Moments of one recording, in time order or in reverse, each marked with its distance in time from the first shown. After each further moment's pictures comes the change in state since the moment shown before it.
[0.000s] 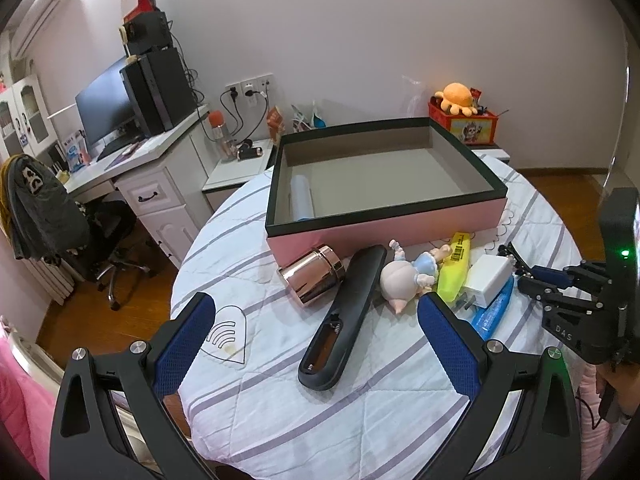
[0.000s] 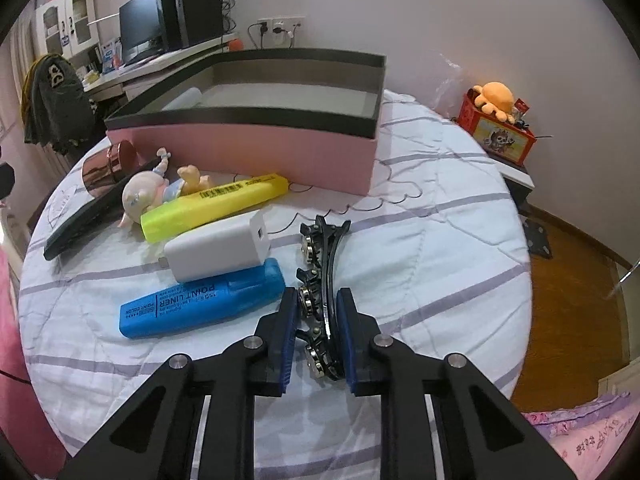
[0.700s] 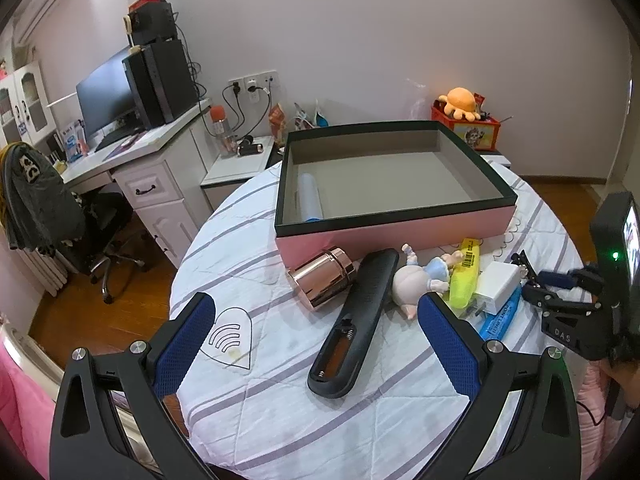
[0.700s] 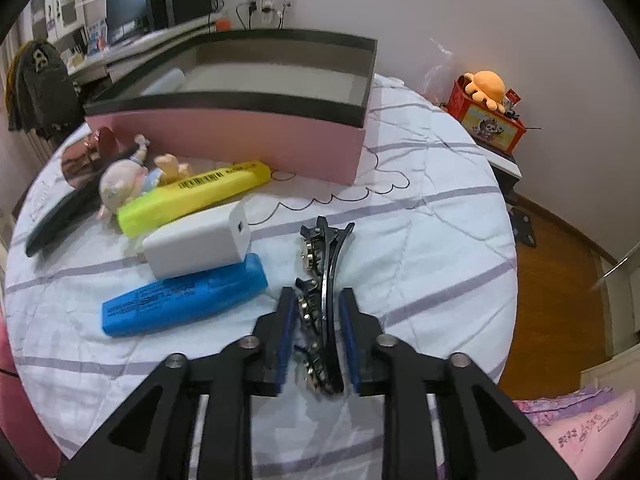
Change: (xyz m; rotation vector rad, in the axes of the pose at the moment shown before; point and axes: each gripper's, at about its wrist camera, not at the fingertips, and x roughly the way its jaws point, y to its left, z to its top) left arm 0.010 0.013 0.001 -0.032 0.005 -0.018; right arm 0.011 0.002 0.010 -0.022 0.102 -0.073
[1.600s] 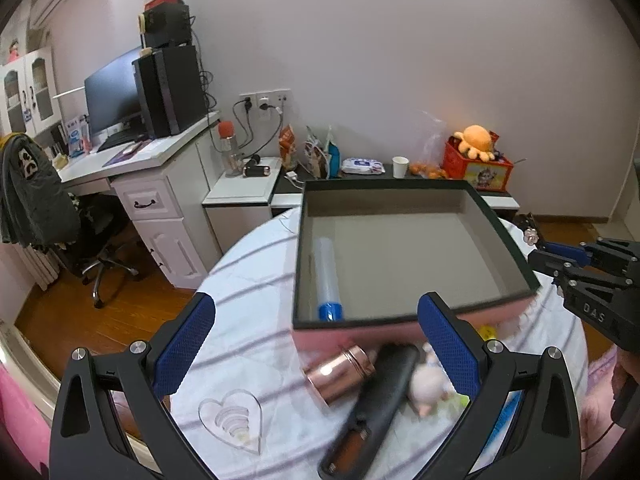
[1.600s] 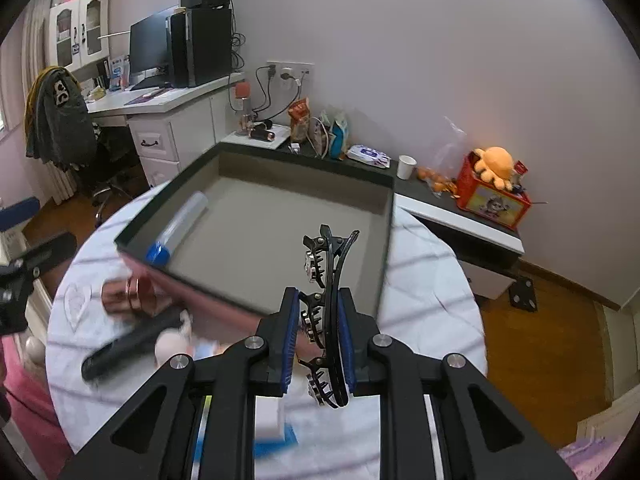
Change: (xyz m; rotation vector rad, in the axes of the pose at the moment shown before) left arm 0.035 0.033 0.071 -0.096 -0.059 -0.005; right arm -0.049 0.012 0.116 -0.041 -0.211 0.045
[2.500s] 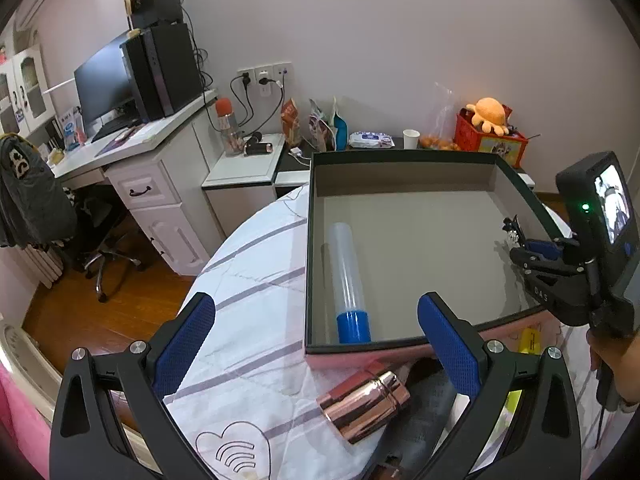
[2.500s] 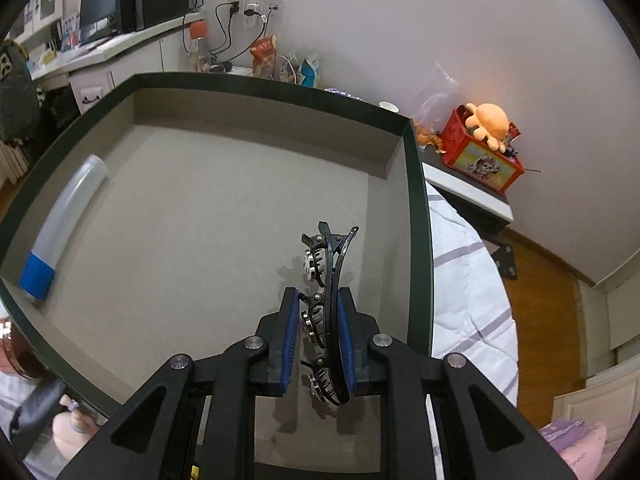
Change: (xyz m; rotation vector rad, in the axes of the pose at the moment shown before) left arm 0.058 0.002 0.002 0.039 0.091 0.020; right arm 0.126 -0.008 0.011 0.000 0.208 -0.156
